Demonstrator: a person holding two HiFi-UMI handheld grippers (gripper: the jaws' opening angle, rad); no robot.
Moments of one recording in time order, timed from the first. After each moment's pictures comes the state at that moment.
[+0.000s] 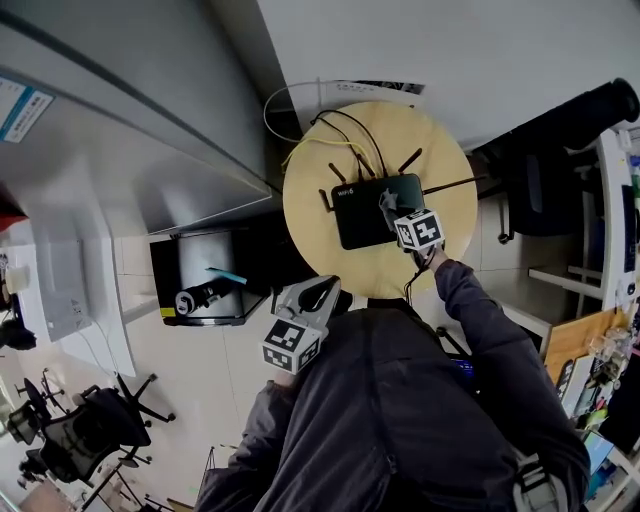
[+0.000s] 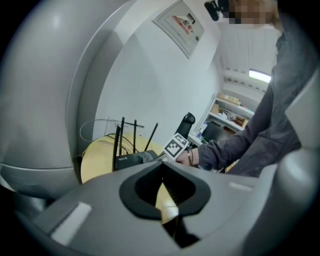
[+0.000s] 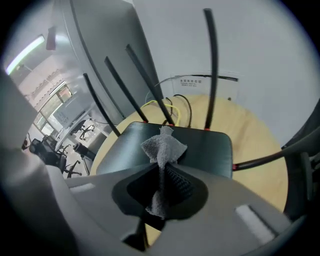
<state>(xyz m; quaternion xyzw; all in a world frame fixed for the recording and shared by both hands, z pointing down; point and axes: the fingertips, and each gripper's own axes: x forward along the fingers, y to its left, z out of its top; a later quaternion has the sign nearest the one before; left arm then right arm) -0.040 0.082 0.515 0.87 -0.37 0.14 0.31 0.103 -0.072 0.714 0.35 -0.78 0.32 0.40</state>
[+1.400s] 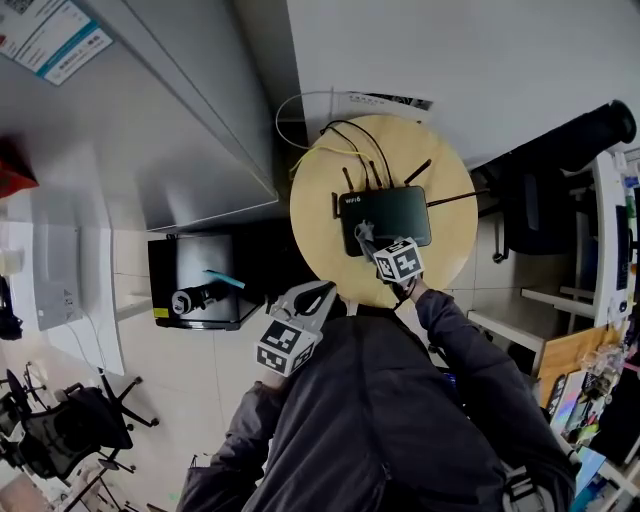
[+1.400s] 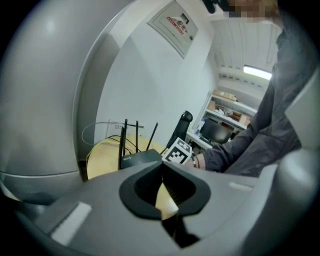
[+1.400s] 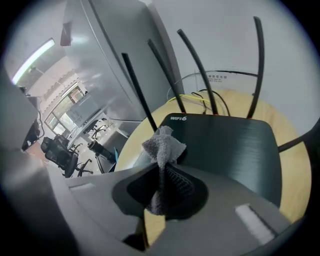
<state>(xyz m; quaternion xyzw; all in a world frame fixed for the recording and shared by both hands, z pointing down) -0.061 0.092 0.516 0.88 -0.36 0.15 0.28 0.026 -0.007 0.710 0.30 -0.81 0.33 0.38</state>
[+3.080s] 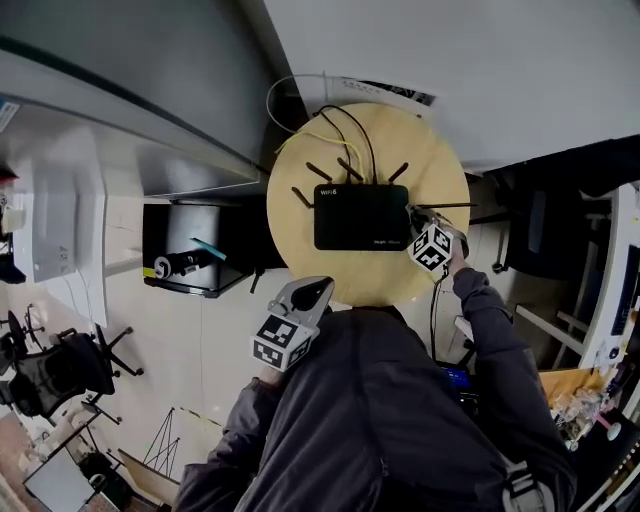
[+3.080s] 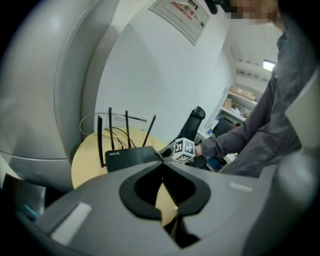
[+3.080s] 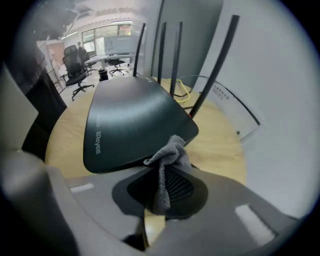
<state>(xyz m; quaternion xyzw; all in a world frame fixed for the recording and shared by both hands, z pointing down) 0.039 0.071 0.522 0.83 -0.42 0.17 0.33 0.207 -0.093 0.741 0.15 -0.82 -0.02 0.56</state>
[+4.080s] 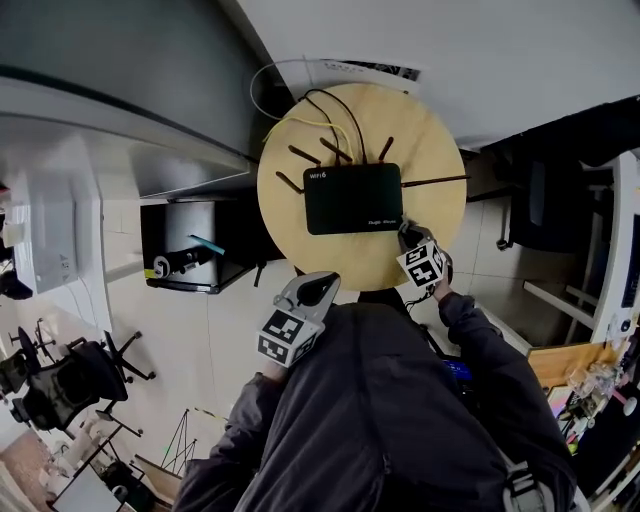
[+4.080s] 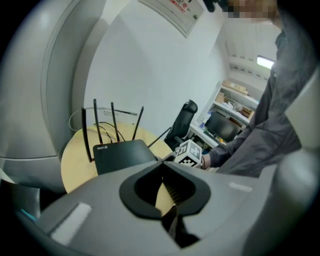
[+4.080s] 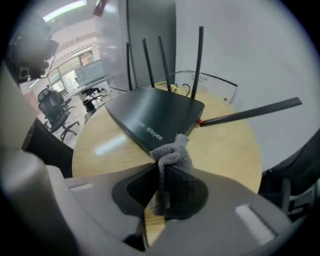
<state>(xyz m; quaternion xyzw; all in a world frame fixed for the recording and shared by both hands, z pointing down) 0.066 0.094 0.527 0.84 -0.38 0.20 0.33 0.209 0.002 0.733 0.28 -0.81 0.18 0.47</state>
